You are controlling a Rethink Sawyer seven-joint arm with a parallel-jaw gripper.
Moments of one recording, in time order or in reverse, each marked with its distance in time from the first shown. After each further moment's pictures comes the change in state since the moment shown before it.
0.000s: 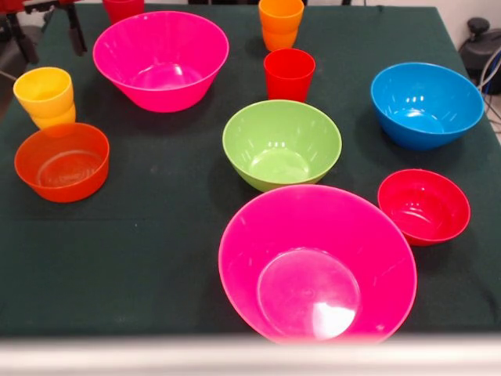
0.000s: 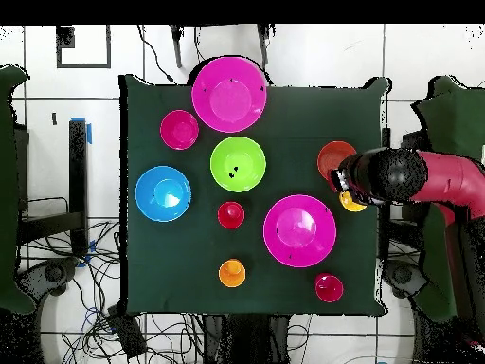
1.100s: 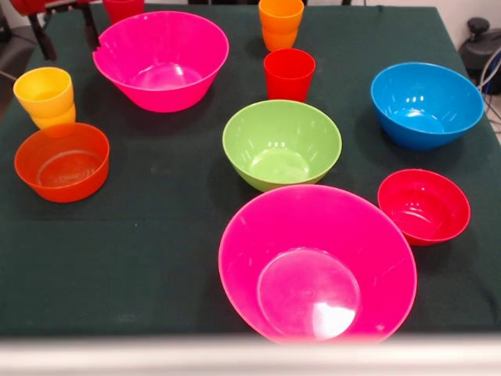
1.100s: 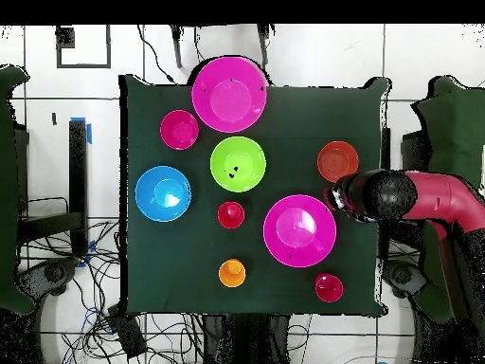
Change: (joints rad) arm -0.039 0.016 0.000 0.088 -0.055 -0.044 0.000
